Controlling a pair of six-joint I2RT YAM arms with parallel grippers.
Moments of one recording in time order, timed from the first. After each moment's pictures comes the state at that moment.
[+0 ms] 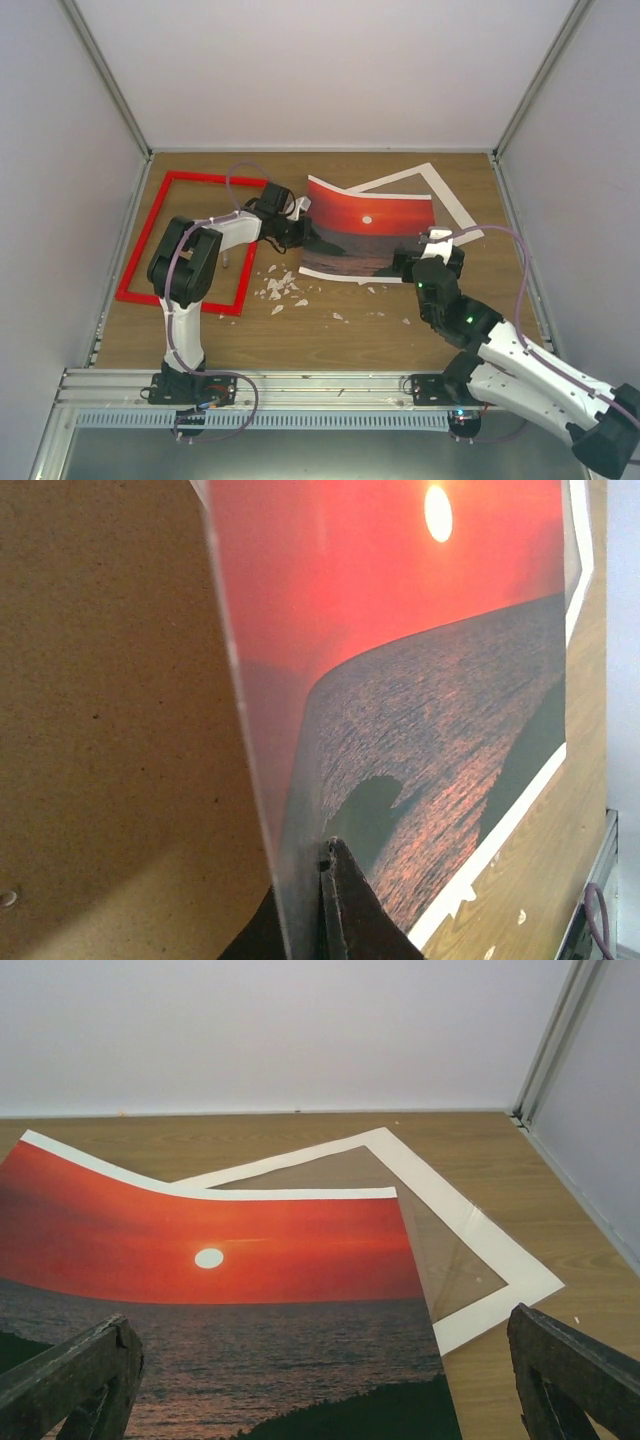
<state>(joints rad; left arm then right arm) -0.41 1.99 1.24 -0.20 0.63 -0.49 0.78 0.74 0.54 -0.21 0.83 0.28</state>
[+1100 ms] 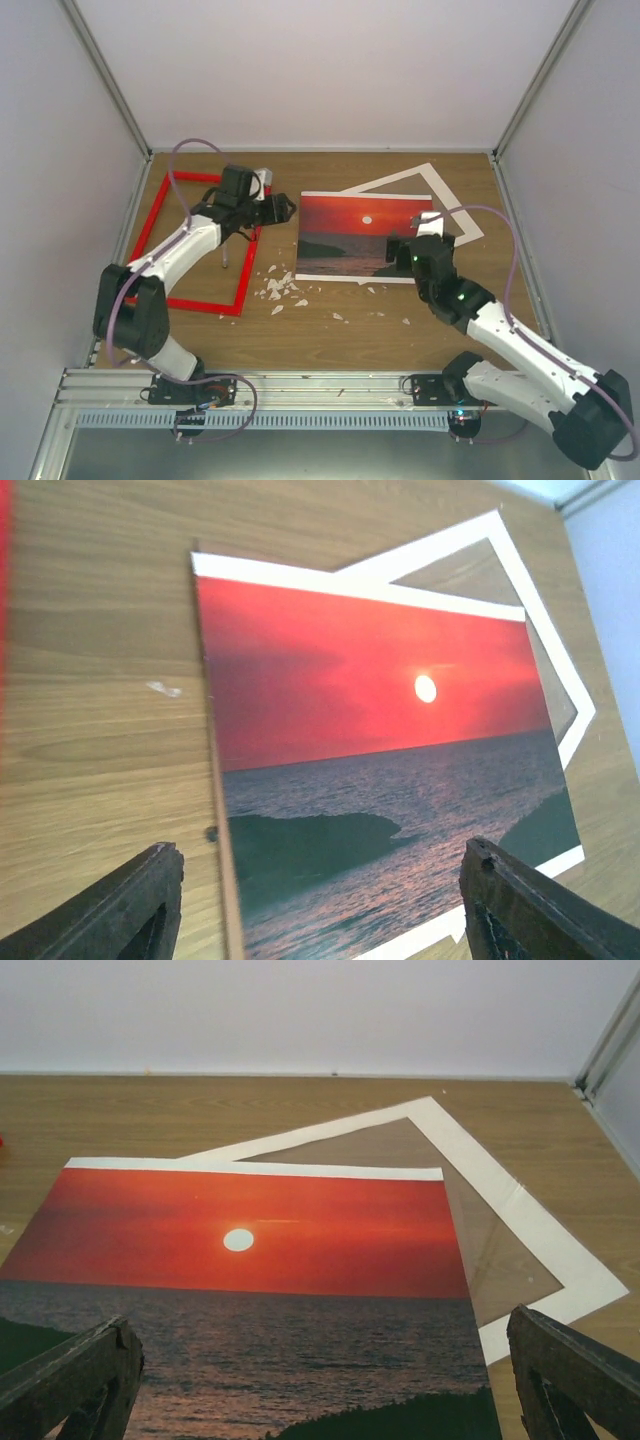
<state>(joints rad) -0.33 1.61 1.18 -0.33 0.33 -0.45 0.67 0.89 0.63 -0.20 0.63 0.25</state>
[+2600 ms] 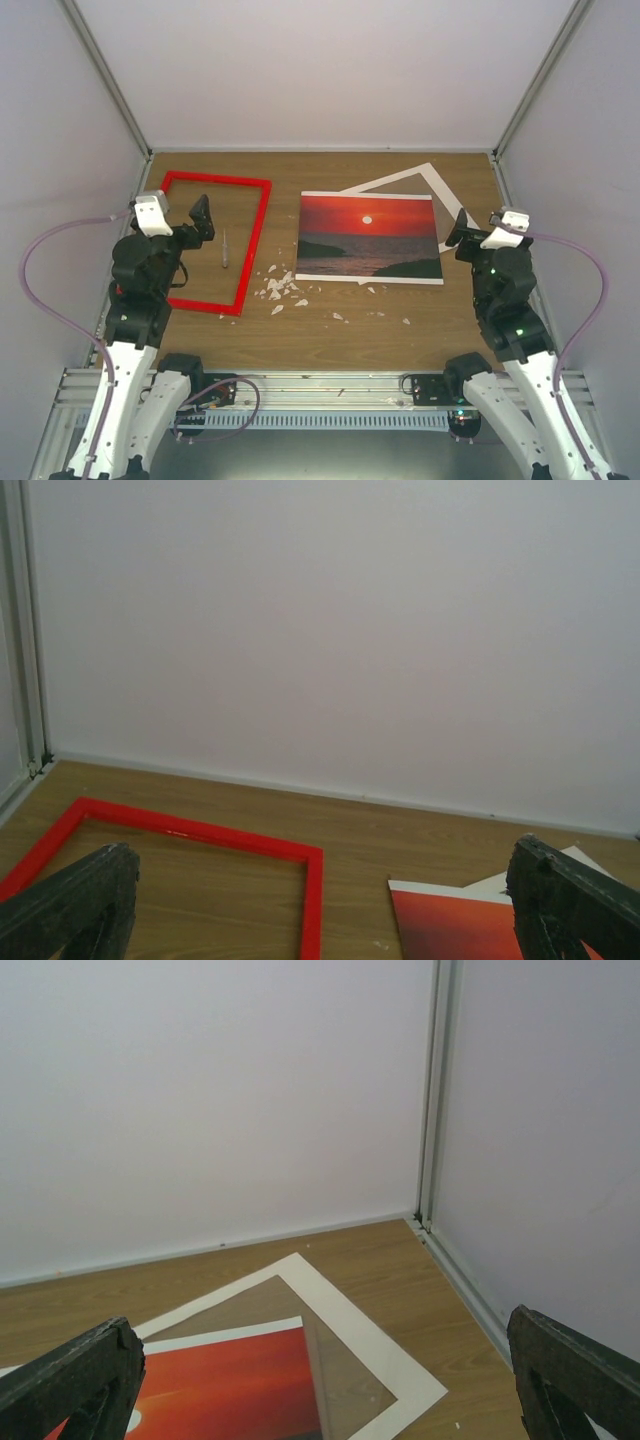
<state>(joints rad) -0.08 0.62 0.77 -0.19 -0.03 -0.25 0.29 0.54 0.72 -0.28 0.50 0.10</state>
